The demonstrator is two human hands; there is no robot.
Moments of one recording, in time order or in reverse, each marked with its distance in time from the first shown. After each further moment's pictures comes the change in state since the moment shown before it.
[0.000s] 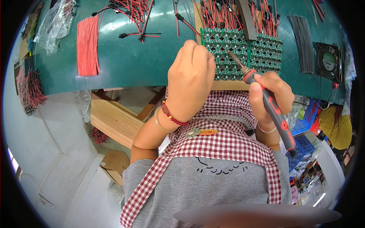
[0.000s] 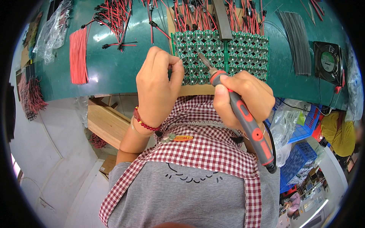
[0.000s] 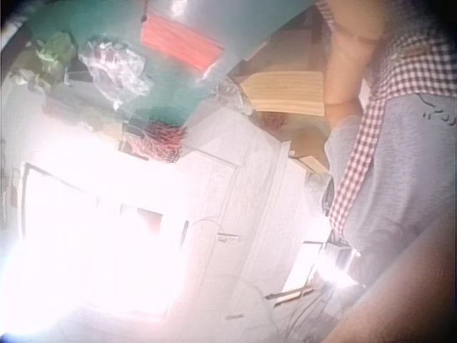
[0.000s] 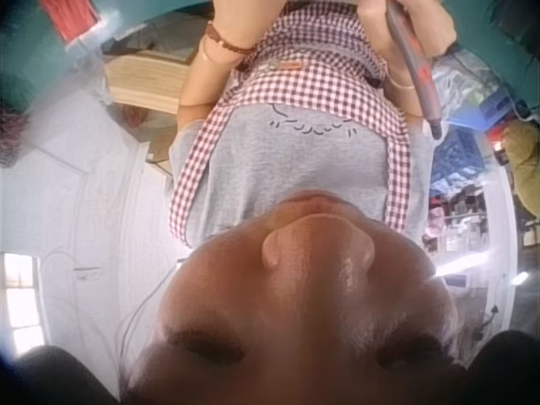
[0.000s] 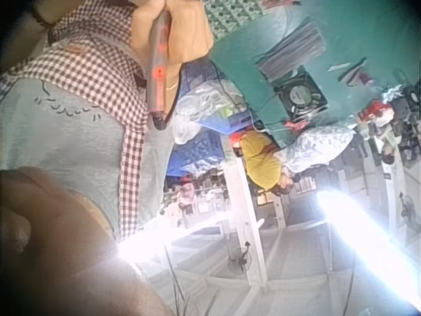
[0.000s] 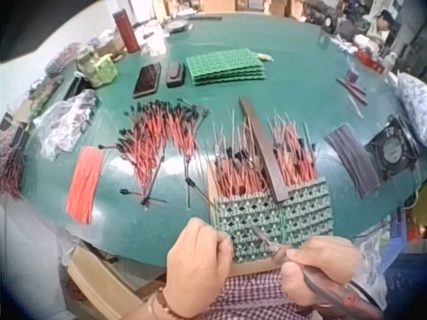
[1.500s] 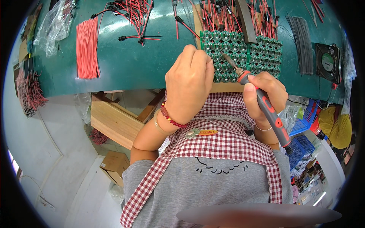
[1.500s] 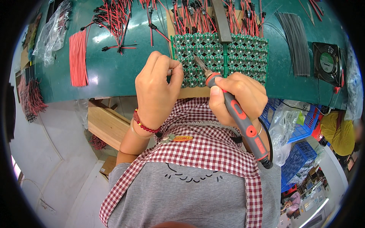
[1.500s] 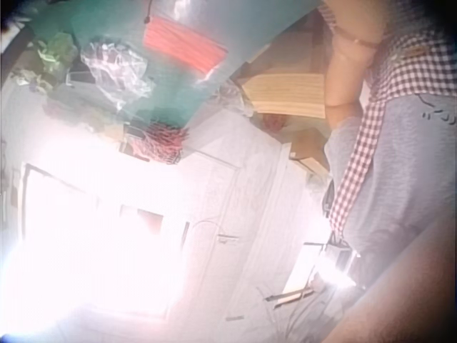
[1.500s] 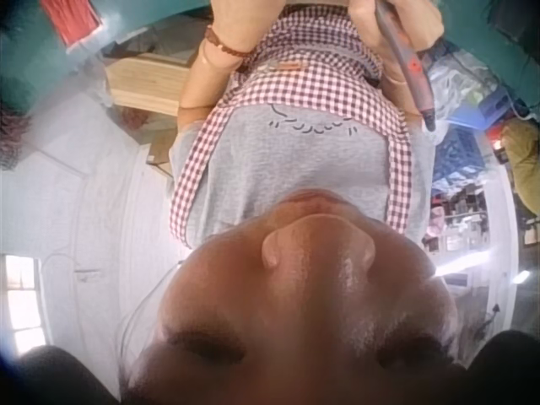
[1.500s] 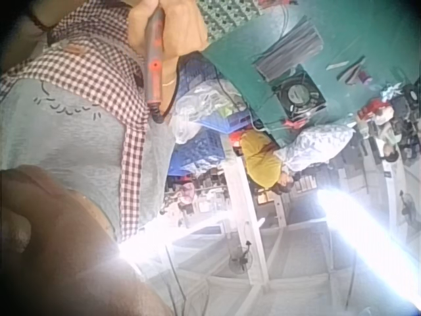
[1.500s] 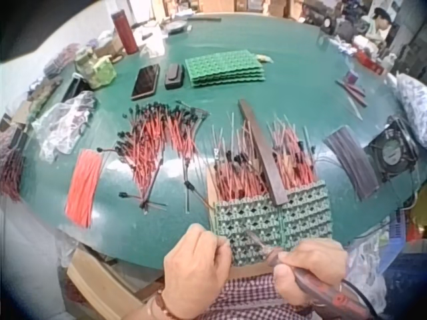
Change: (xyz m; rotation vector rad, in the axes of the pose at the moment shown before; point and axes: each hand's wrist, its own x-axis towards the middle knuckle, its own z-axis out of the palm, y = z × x) left_hand -0.005 0.001 -0.001 0.007 -0.082 -0.061; right_hand -0.008 0.009 0.009 0.011 0.011 0.004
